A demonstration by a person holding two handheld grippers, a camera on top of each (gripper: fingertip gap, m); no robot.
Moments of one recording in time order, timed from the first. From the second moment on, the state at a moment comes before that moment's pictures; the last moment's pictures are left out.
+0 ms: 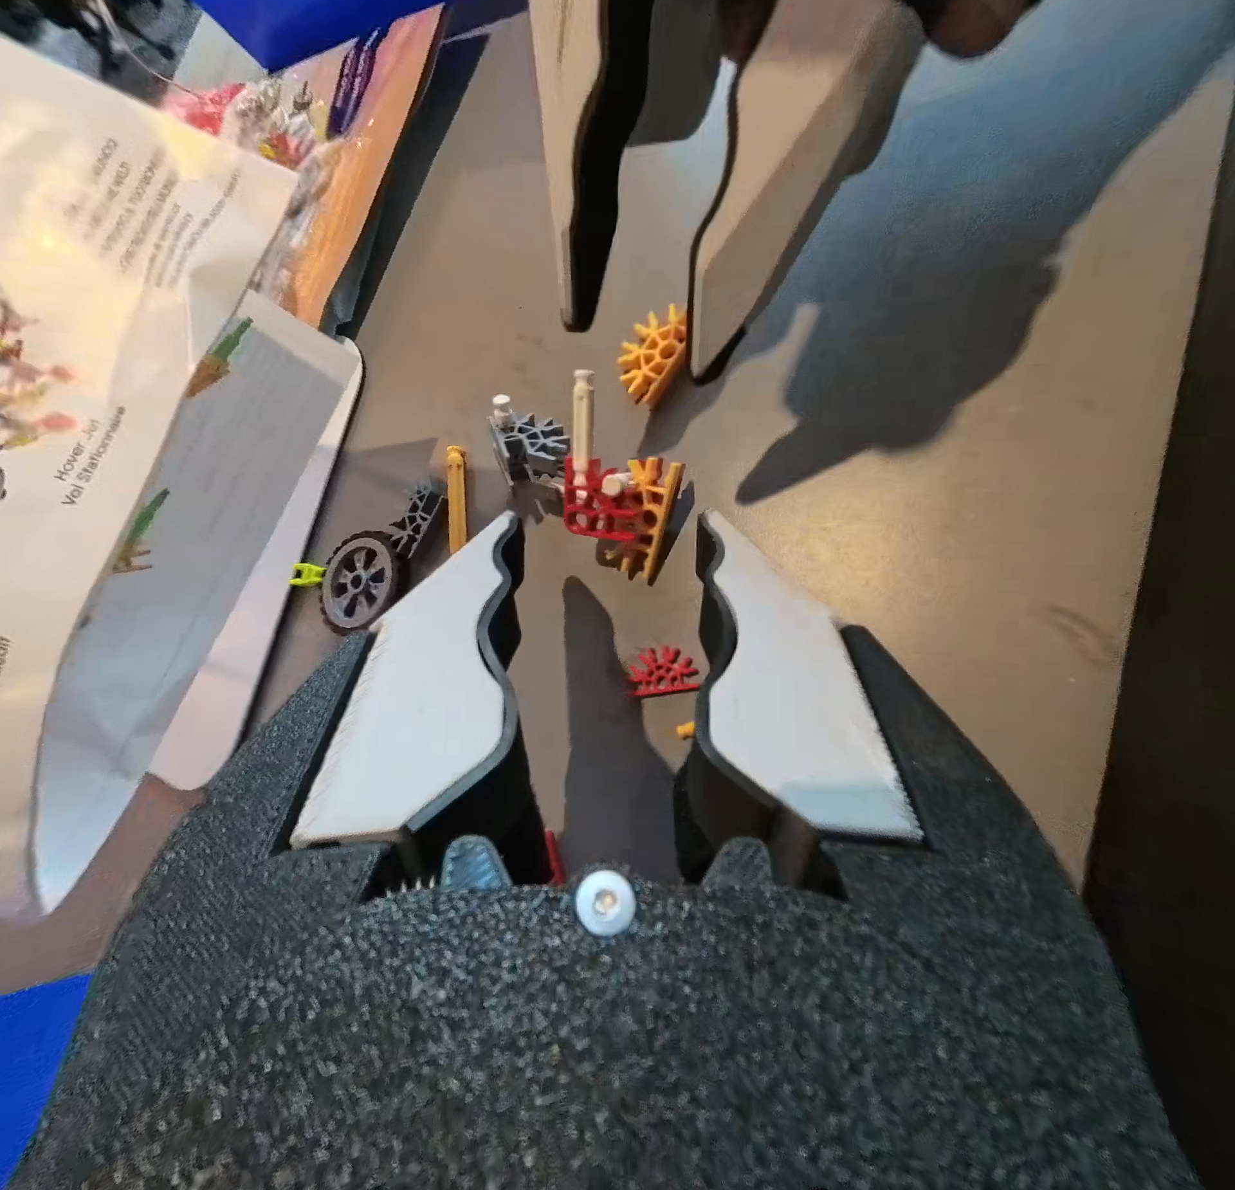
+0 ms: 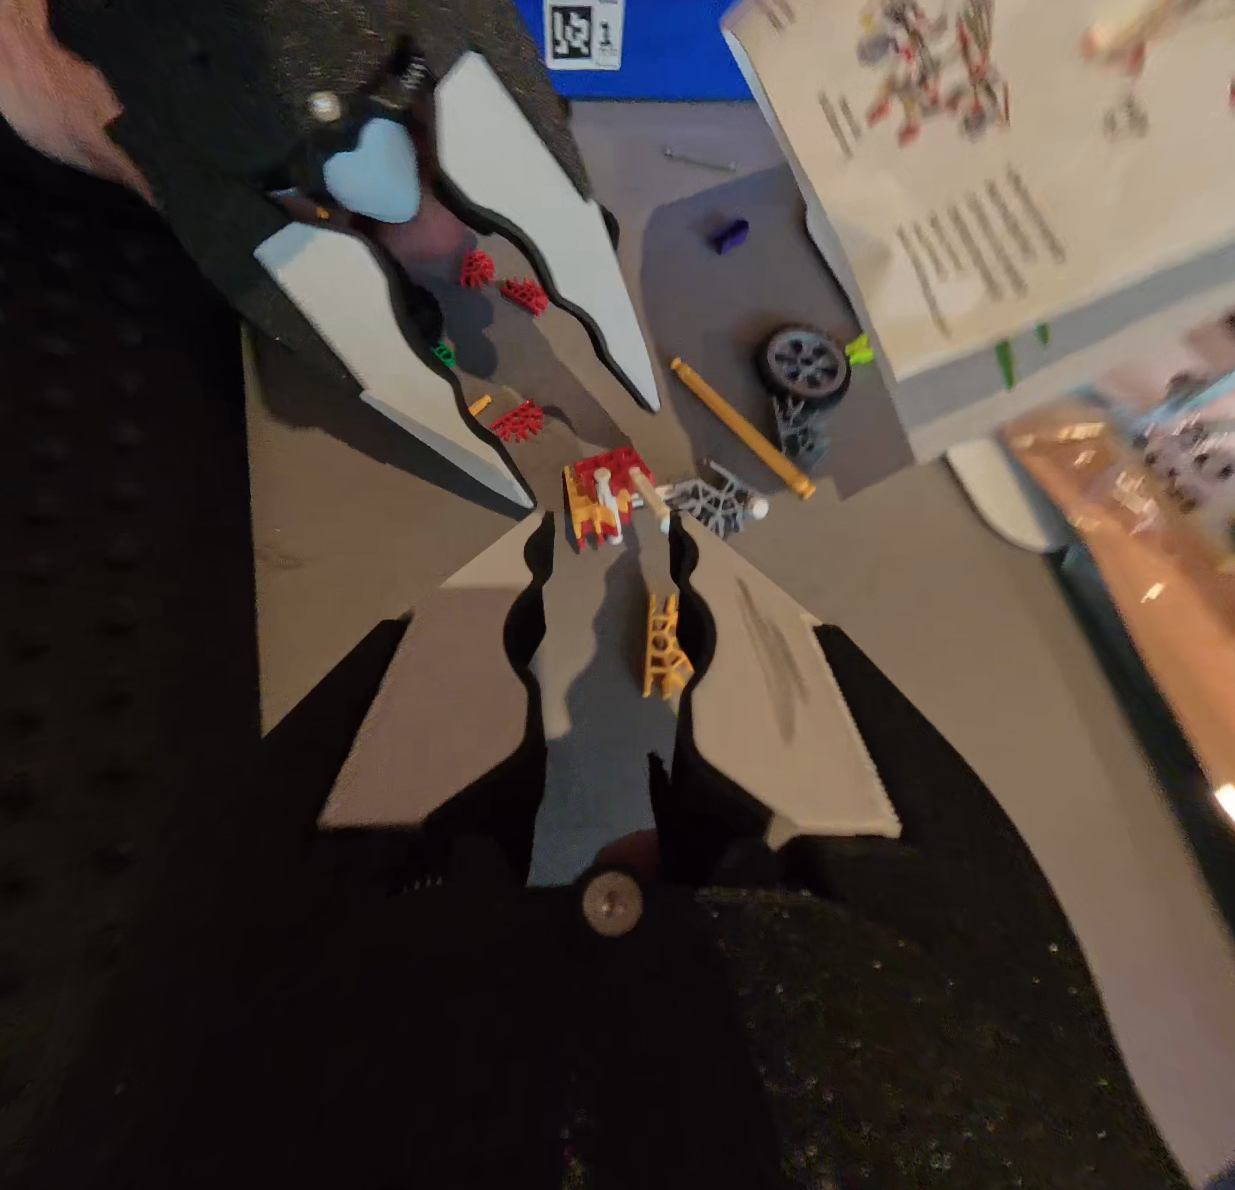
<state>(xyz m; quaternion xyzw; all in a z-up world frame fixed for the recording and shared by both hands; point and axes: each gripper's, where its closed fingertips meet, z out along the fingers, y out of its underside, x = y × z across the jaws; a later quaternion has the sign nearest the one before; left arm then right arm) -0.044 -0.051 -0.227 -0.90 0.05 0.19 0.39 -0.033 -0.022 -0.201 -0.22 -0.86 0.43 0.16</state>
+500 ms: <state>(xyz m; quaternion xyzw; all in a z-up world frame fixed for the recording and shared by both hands) -0.044 -0.043 -0.244 -0.92 0.02 0.12 0.37 -0.046 -0.025 -0.228 -0.17 -0.90 0.36 0.18</state>
